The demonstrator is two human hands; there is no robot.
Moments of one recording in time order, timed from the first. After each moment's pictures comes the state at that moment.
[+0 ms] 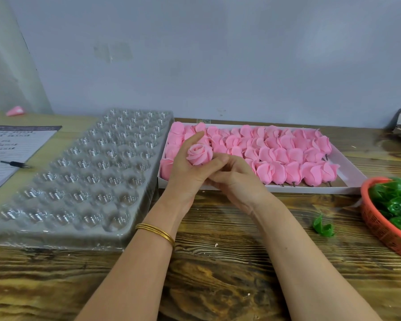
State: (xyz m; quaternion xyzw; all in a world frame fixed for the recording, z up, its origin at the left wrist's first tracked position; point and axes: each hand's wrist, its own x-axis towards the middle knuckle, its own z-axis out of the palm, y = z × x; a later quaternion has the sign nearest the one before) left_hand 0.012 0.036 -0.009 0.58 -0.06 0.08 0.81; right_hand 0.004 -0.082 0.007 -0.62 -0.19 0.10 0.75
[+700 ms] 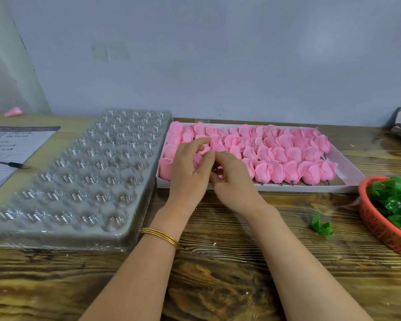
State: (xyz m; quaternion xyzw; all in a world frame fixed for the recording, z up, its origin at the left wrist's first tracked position) left_hand 0.007 0.032 -0.010 0.79 -0.08 0.28 0.54; right_hand 0.005 -0.079 -0.002 -0.87 -0.21 -0.12 0.44
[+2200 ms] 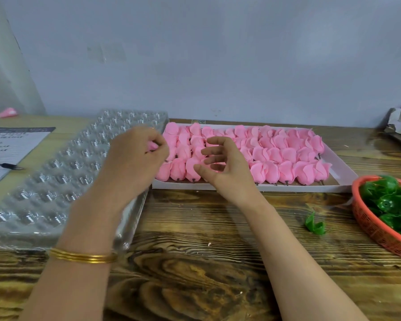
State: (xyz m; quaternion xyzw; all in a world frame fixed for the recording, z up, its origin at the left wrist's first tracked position) left_hand -0.037 0.095 0.070 0.91 -0.02 0.21 0.35; right_hand 0.004 -0.082 0.009 -0.78 -0.15 -0.08 0.61
